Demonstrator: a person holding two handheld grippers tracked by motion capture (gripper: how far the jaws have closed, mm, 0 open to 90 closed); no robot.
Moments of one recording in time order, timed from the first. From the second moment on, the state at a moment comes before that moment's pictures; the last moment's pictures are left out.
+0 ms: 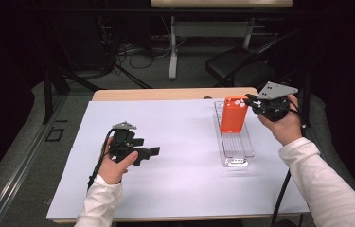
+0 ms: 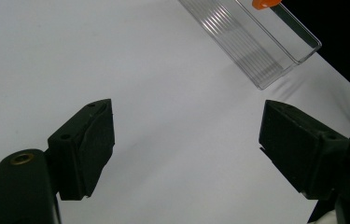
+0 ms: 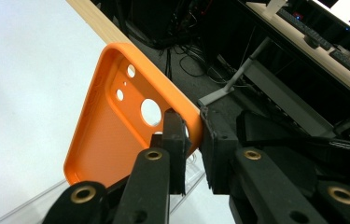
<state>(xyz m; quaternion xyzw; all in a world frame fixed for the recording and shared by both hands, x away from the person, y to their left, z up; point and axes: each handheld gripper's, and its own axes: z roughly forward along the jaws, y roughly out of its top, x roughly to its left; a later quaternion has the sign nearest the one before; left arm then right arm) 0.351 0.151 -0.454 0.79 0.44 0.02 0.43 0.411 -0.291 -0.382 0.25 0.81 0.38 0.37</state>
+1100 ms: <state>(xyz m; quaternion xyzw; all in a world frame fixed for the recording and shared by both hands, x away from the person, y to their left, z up) 0.351 0.157 -0.459 0.79 0.45 0.03 0.42 0.450 -0.292 -0.410 0.26 0.79 0.37 0.41</state>
